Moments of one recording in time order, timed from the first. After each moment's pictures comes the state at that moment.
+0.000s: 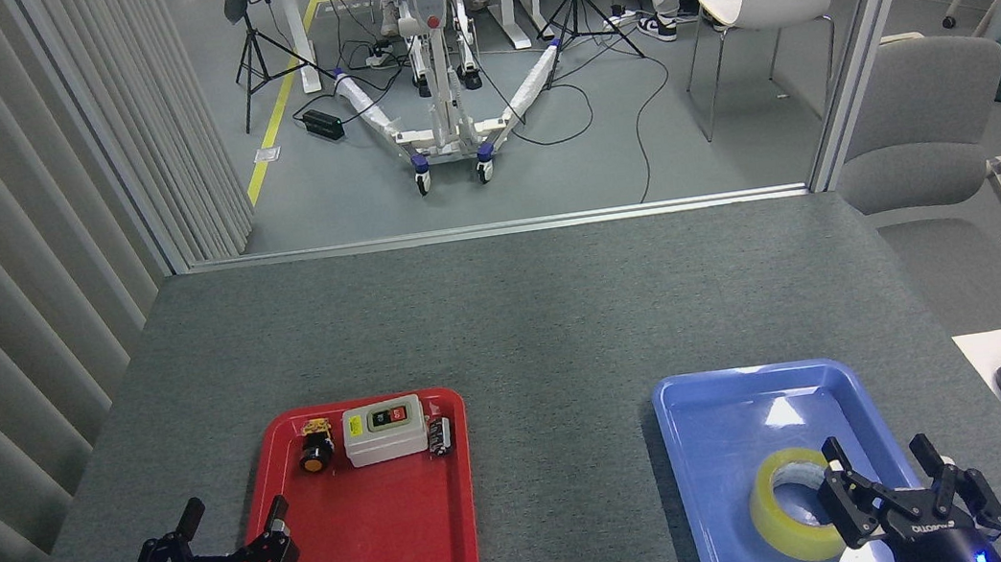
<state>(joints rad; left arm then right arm) 0.00 0.28 -0.03 -1.40 -1.19 -0.20 0.20 0.14 -0.21 -0.09 -1.57 1.14 -0.09 -0.03</state>
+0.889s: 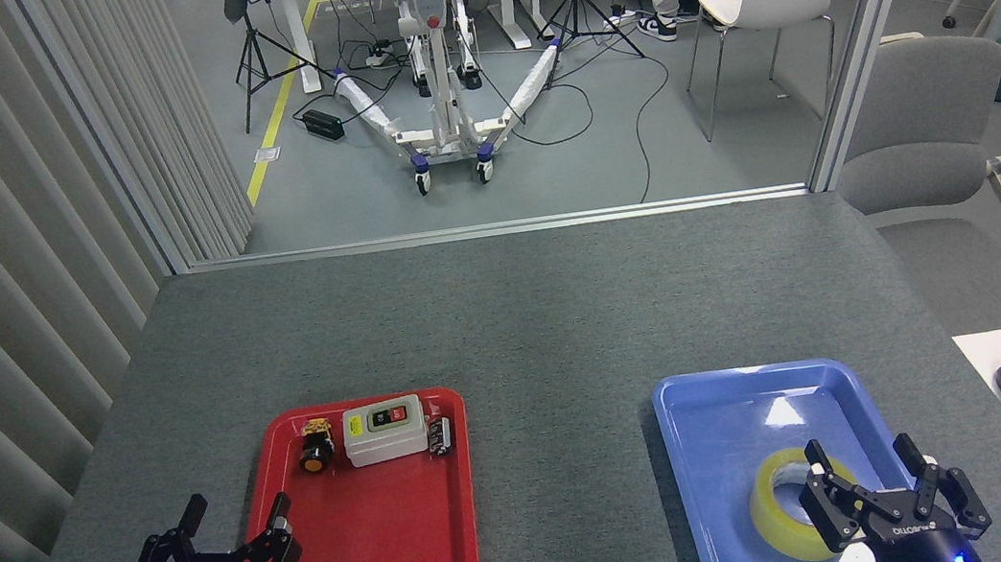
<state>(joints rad) 0.00 0.28 -0.03 -1.41 -1.19 -0.21 0.20 0.13 -0.17 -0.07 -1.57 1.21 -0.09 -0.05</state>
